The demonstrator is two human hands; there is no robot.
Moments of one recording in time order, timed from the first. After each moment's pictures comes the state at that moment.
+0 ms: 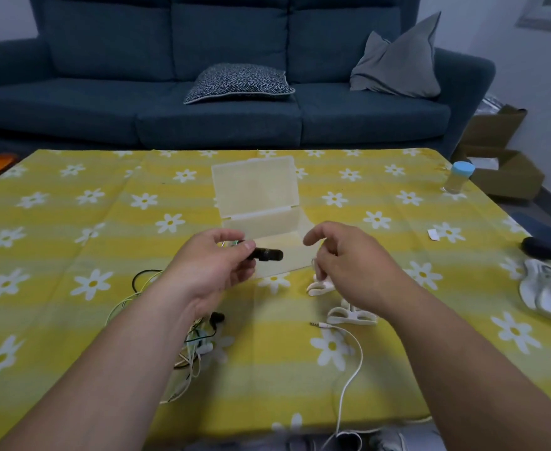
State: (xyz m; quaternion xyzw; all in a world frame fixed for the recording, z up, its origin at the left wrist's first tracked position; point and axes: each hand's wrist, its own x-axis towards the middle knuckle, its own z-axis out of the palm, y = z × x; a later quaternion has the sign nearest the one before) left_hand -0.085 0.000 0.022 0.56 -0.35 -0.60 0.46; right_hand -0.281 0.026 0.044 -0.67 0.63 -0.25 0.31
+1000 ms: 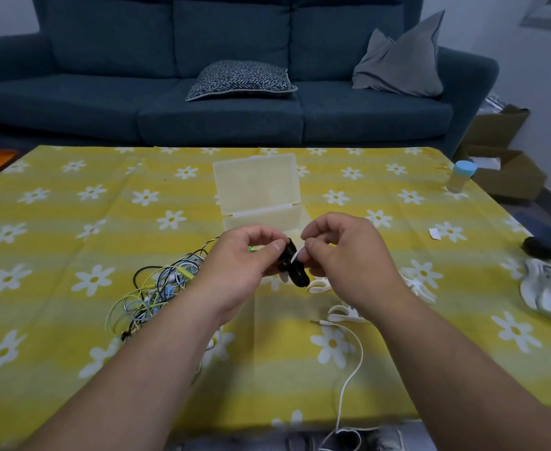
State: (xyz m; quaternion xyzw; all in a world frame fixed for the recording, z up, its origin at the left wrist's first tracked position) left_hand -0.108 0.013 0.020 0.51 -0.51 -0.54 0.44; right_hand -0.264 0.031 0.044 -0.58 0.61 -0.41 0.36
